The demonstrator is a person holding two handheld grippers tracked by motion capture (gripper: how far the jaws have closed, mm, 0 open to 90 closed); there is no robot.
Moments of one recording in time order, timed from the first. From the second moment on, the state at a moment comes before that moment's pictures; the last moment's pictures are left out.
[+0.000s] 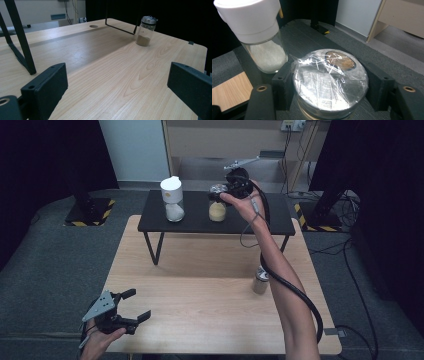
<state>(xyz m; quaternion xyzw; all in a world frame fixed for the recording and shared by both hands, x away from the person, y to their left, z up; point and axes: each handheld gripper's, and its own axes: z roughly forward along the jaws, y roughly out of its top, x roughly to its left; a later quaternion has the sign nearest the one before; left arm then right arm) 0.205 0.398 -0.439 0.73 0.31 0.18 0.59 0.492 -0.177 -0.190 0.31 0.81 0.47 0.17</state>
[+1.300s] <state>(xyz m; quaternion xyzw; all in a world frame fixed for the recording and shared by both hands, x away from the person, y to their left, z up) 0.204 0.397 -0.439 0.73 0.31 0.18 0.58 0.465 -0.189 -0.177 0.30 0.79 0.50 0.20</state>
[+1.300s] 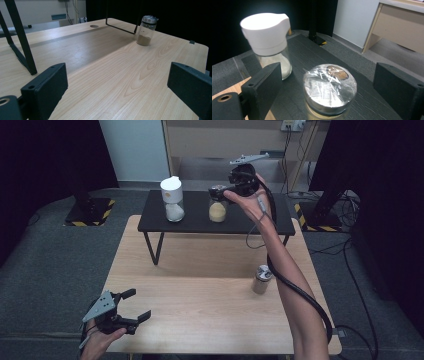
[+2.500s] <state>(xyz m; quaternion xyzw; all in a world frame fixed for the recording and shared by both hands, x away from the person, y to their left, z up) 0.203 0.396 -0.439 0.73 0.31 0.18 0.58 0.377 -0.238 -0.154 0.22 0.78 0.54 0.21</state>
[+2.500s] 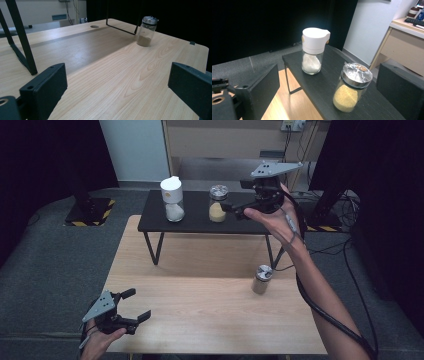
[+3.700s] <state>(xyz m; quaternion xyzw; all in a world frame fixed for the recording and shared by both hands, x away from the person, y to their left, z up) 0.203 0.397 -0.439 0.73 0.31 0.18 0.58 0.282 -0.329 -0.236 0.23 0.77 0.56 0.20</state>
